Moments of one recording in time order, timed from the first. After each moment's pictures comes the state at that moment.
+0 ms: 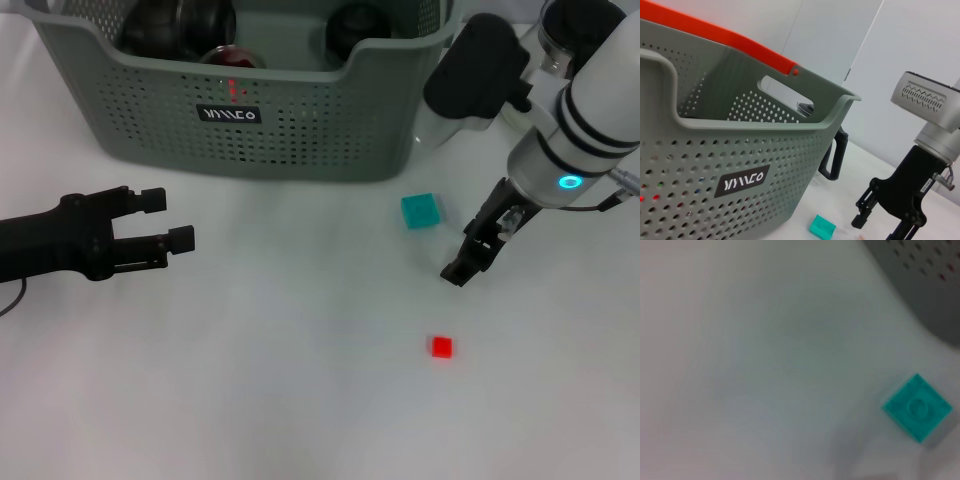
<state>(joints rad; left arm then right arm) -0.37 -2.03 0.39 0.64 2.14 1.76 -1.40 0.90 2.11 -1.59 -0.87 -2.61 -1.35 2.48</state>
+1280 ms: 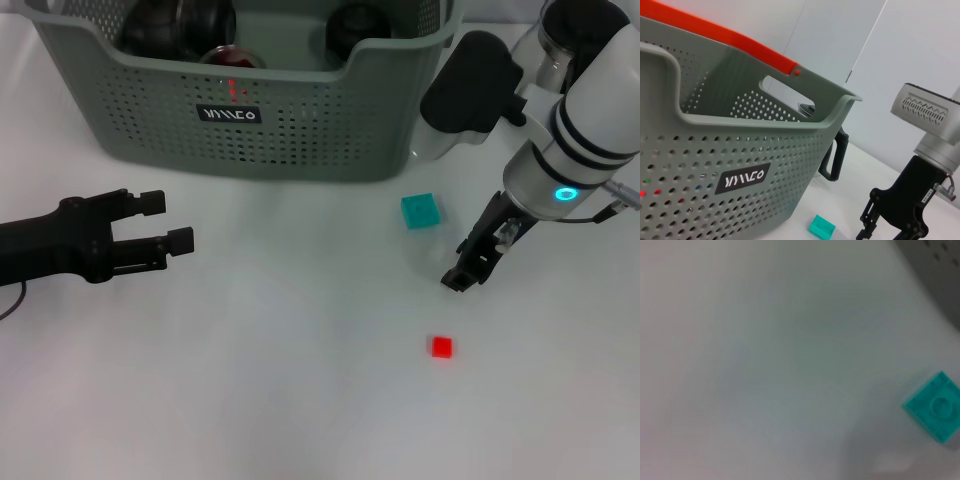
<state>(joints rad) -0.37 -2.03 0.38 0.63 2.14 1.76 -1.40 0.91 2.10 -1.61 -0.82 -2.56 -1.34 2.45</state>
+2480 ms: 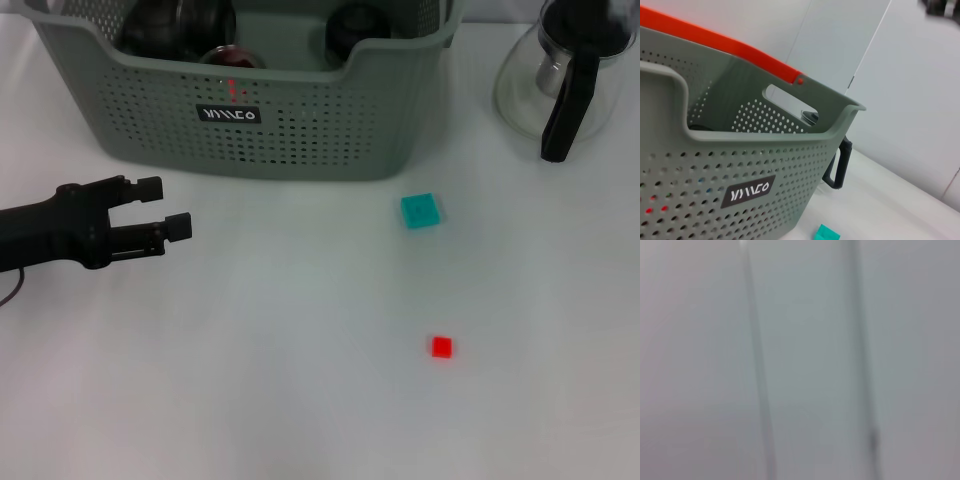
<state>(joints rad) -0.38 -2.02 0.37 0.63 2.13 1.76 -1.41 0.73 2.10 -1.07 -1.00 -1.50 -1.35 1.76</state>
